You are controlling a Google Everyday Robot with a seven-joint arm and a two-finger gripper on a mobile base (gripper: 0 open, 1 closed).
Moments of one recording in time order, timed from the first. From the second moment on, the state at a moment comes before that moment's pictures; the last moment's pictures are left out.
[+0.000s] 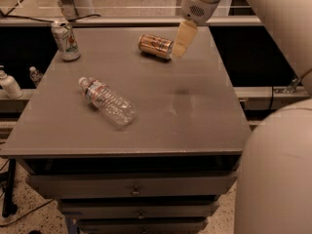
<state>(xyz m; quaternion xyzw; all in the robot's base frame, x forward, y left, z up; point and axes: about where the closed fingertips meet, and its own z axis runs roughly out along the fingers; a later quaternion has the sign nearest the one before) 0.703 -0.090 0.935 -0.58 0.78 -0.02 0.22</state>
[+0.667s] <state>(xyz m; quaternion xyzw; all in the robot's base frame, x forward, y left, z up) 0.749 -0.069 0.910 -0.55 0.80 0.01 0.23</state>
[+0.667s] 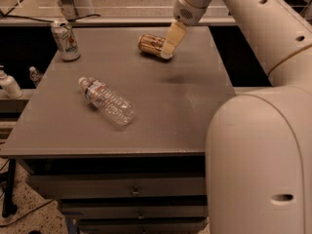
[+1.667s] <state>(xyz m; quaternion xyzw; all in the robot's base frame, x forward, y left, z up) 0.781 -0.006 0.891 -0.54 0.80 0.05 0.24</state>
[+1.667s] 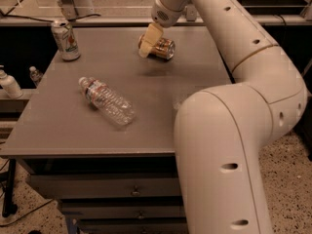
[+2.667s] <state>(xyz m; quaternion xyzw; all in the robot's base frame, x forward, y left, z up) 0.798 0.011 0.855 -0.56 0.80 0.03 0.21</state>
